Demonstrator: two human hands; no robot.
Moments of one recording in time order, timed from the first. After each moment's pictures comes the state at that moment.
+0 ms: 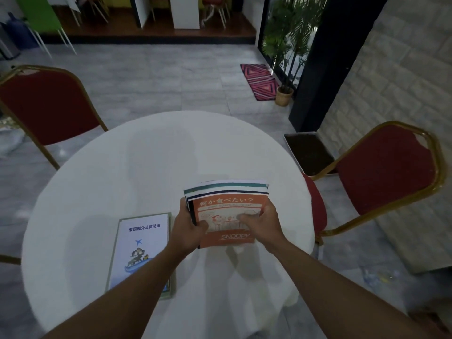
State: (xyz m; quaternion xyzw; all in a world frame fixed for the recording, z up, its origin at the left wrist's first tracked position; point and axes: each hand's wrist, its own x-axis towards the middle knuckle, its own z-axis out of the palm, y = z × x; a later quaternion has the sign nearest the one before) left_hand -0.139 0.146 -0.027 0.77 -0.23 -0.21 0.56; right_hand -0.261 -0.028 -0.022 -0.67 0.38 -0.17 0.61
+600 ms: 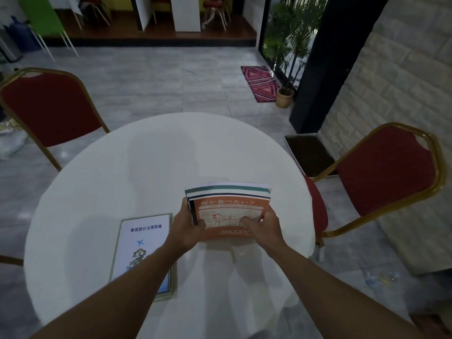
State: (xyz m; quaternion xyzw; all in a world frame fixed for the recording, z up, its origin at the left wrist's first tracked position) left_hand -0.122 0.149 -0.040 0.82 -0.27 -0.19 0.47; right_hand -0.266 -0.026 -0.032 -0.70 0.39 -0.17 0.57
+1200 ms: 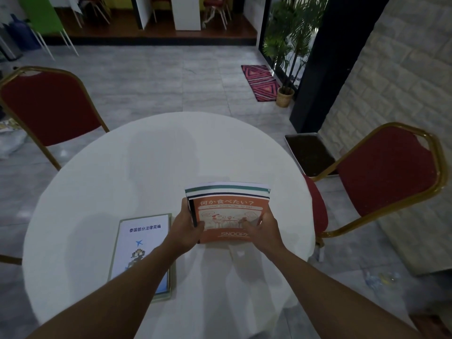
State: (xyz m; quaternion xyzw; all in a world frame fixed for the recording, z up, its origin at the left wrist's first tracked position) left_hand -0.117 0.148 -0.046 0.81 -0.30 -0.20 0.45; right_hand -0.269 -0.027 -0.044 -0.73 0.36 -0.17 0.55
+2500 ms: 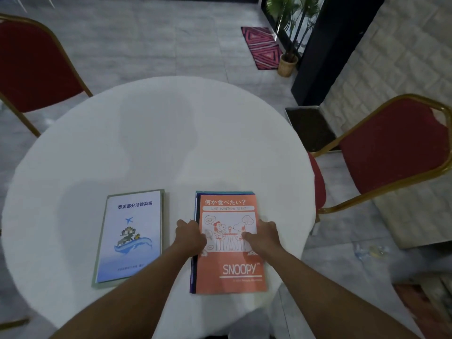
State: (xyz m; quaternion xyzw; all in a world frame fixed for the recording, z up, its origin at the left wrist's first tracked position) left_hand -0.167 0.137 -0.109 0.90 -0.17 -0.36 0.15; right_hand -0.297 -0.012 -0.104 -0.76 0.50 0.10 0.40
